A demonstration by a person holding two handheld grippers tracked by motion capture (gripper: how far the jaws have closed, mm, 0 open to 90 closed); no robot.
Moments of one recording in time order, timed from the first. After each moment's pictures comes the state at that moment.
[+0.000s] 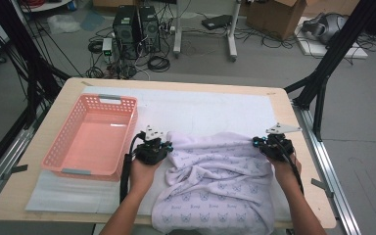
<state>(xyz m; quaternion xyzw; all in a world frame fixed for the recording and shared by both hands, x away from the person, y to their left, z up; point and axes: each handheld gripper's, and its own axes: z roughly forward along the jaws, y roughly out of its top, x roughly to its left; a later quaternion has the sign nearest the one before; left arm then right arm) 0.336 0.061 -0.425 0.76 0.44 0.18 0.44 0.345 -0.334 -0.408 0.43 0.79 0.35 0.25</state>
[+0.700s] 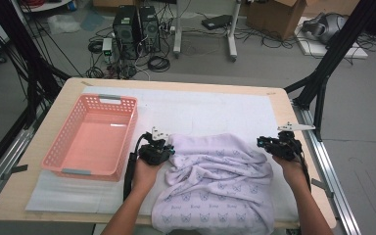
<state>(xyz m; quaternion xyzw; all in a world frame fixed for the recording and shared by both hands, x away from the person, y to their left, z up) 0.339 0.063 -0.437 0.78 0.45 0.16 0.40 0.358 -0.359 -0.413 0.47 0.77 0.40 0.16</state>
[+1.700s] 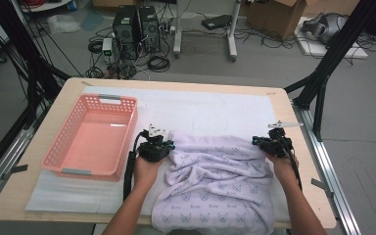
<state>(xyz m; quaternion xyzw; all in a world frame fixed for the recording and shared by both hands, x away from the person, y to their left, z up) 0.346 0.066 -0.438 0.75 0.47 0.16 0.43 0.371 -0.340 -0.424 0.49 0.77 0.38 0.16</state>
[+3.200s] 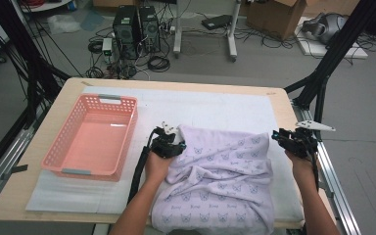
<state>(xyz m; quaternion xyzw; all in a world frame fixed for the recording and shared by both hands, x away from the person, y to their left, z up) 0.369 0.035 -0.450 0.78 0.45 0.18 0.40 0.346 -0.391 -0.396 0.51 0.71 0.41 0.25</state>
